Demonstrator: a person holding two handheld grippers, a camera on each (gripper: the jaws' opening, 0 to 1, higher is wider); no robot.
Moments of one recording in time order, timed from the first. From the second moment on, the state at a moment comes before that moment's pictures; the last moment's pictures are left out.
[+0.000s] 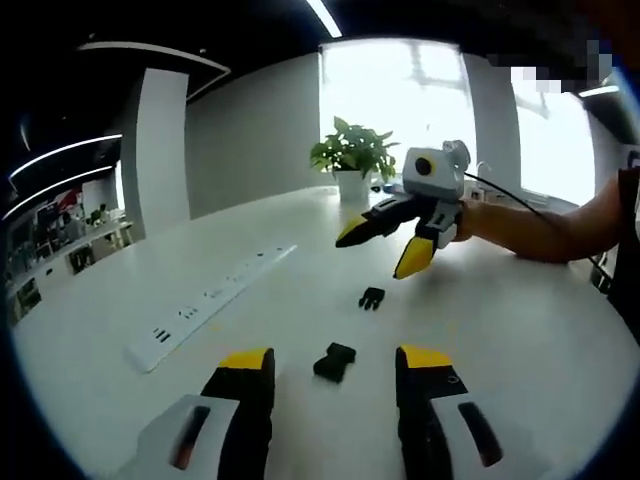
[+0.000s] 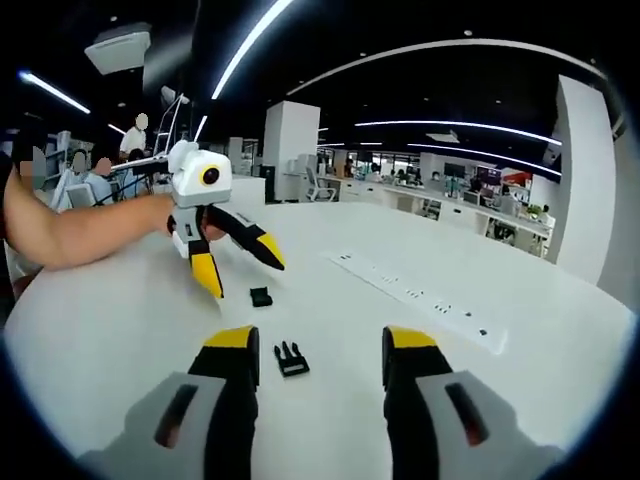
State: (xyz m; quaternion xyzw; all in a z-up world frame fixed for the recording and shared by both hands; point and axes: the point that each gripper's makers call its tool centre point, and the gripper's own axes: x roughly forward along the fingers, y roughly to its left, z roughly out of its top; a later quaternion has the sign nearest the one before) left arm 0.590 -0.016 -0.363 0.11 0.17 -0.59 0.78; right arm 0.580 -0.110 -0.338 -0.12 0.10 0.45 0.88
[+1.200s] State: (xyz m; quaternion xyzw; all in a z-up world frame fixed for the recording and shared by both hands) left arm 0.575 -0.023 -0.378 0.11 0.21 -0.60 0.76; right arm 0.563 -0.094 -0.370 -0.16 0.15 0.50 0.84
